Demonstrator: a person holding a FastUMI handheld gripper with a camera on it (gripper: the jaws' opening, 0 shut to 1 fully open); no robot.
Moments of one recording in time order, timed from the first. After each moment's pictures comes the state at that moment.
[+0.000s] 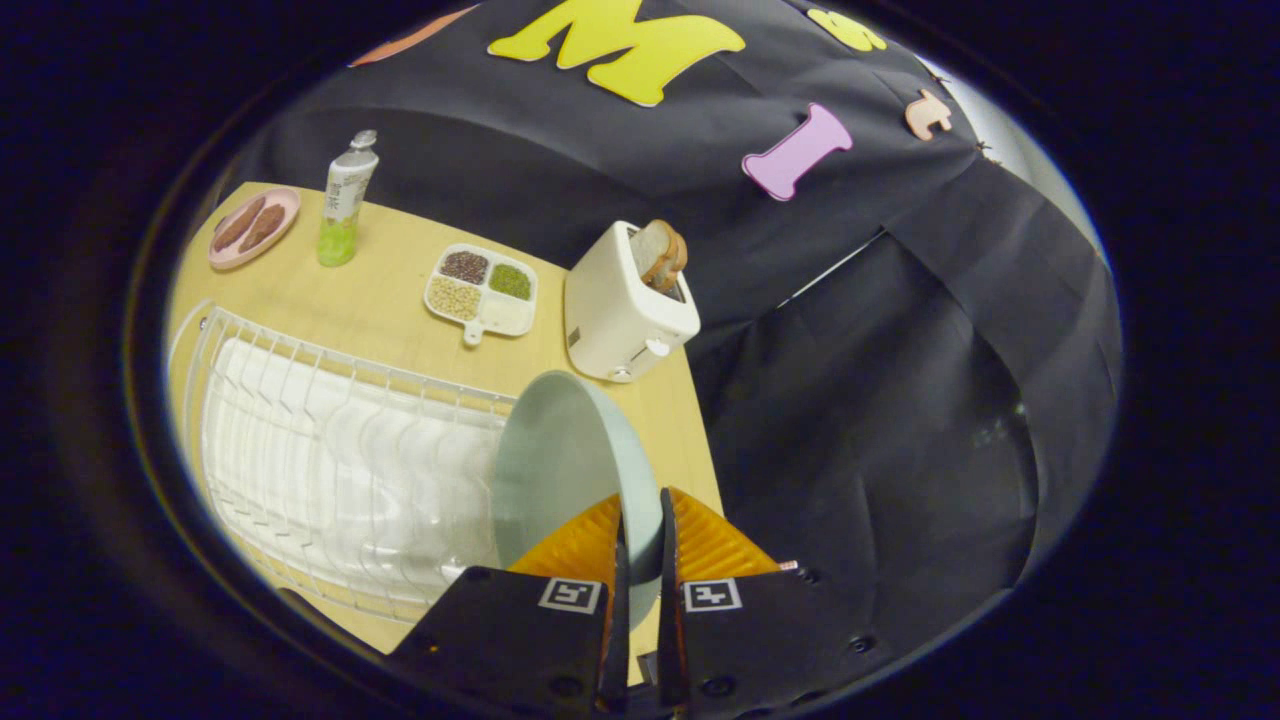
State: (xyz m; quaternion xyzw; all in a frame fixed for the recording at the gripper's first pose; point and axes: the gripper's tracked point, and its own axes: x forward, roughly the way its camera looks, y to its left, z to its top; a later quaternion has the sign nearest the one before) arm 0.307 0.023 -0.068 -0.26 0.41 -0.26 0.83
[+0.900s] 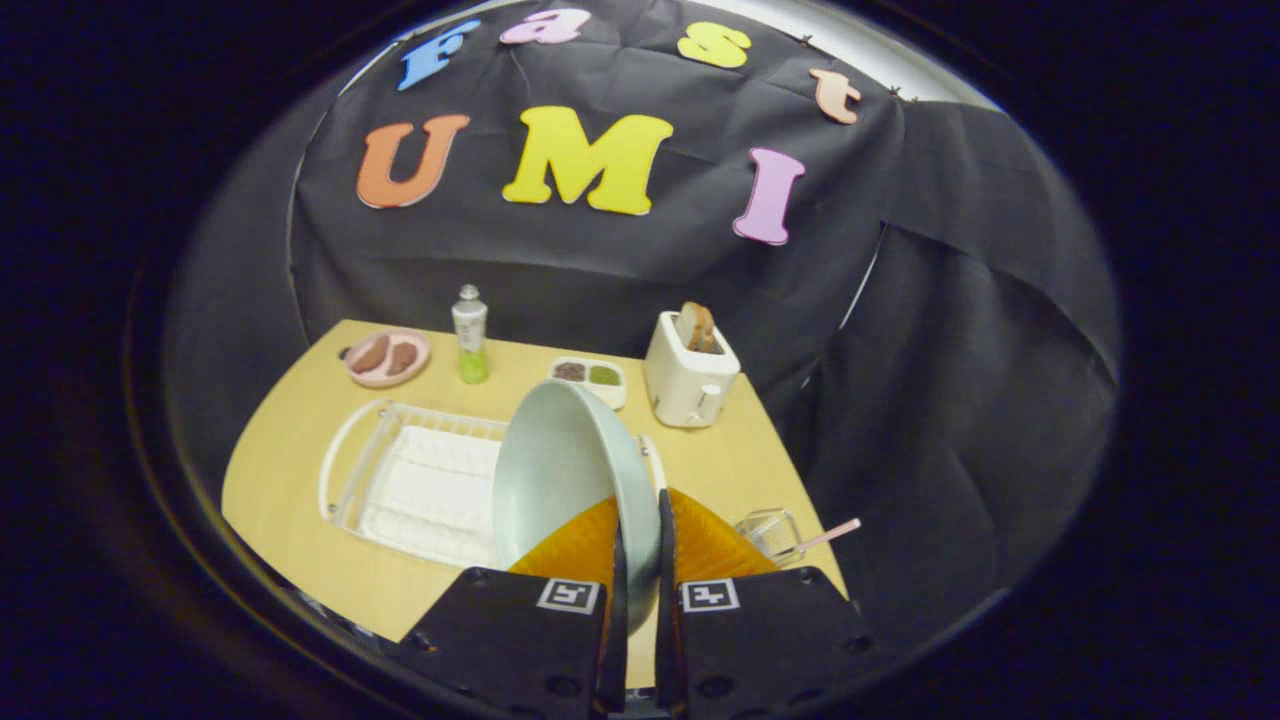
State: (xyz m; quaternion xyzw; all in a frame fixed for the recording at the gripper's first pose) arm 0.164 0.078 -0.024 -0.06 0.30 -0.05 0.95
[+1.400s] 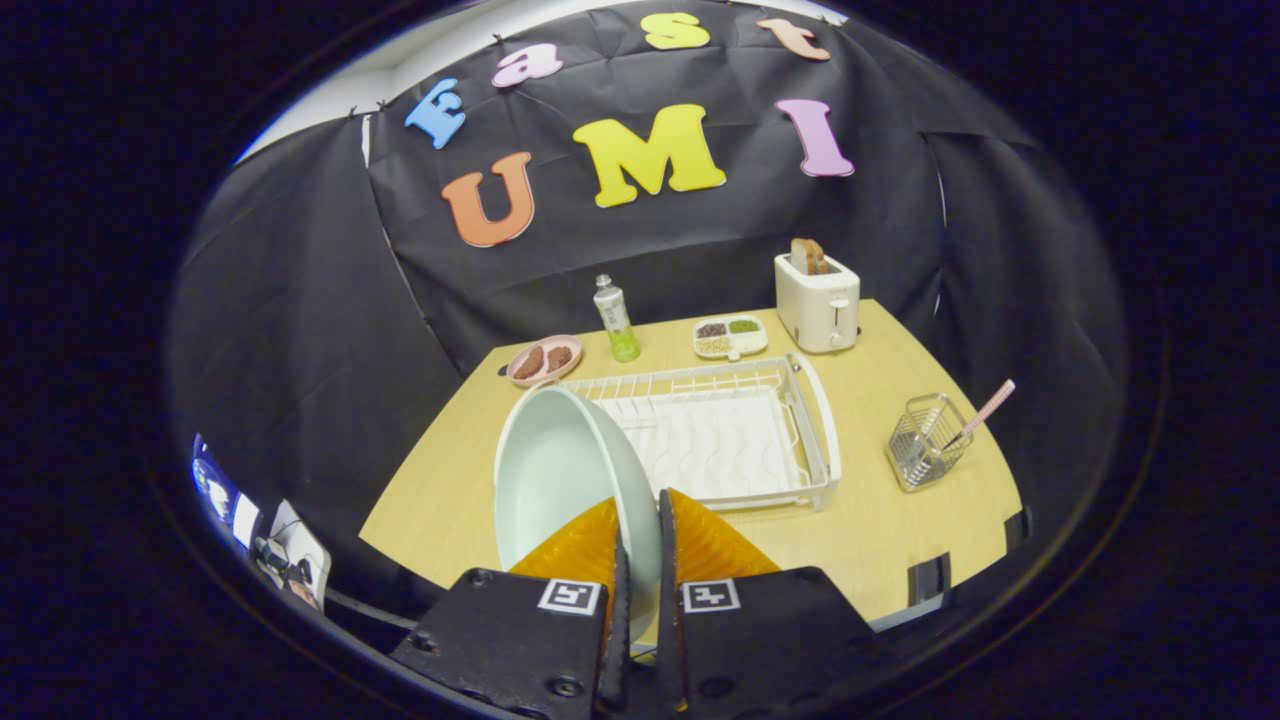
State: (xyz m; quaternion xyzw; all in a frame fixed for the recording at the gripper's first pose) arm 0.080 0.131 -0.111 0.08 0.31 0.13 0.94
